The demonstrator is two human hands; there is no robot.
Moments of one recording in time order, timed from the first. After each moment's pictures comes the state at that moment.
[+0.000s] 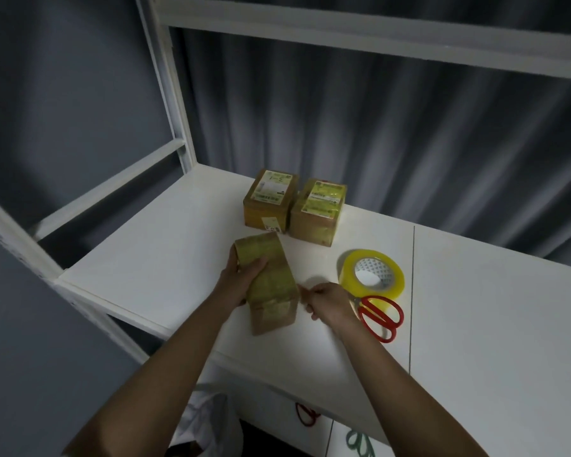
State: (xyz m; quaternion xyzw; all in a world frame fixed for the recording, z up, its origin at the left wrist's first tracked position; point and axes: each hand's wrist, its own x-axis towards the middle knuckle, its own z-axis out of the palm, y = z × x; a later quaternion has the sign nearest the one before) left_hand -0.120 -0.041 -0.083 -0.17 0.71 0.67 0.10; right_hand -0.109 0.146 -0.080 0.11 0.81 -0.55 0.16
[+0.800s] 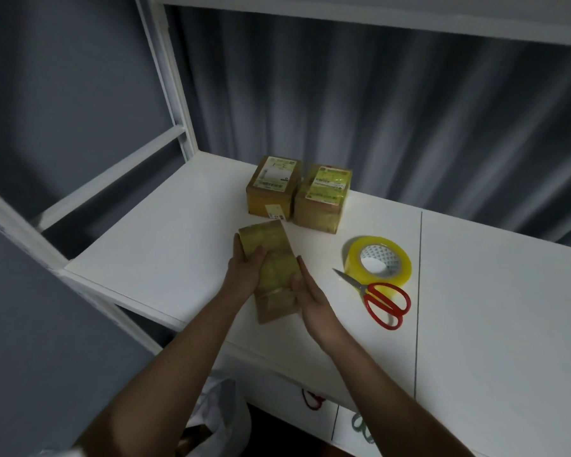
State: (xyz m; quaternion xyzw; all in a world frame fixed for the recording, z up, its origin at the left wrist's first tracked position) left_hand -0.127 -0.032 -0.102 -0.16 0.73 0.66 0.02; right_hand -0.076 0.114 -0.101 -0.02 0.69 -0.71 0.16
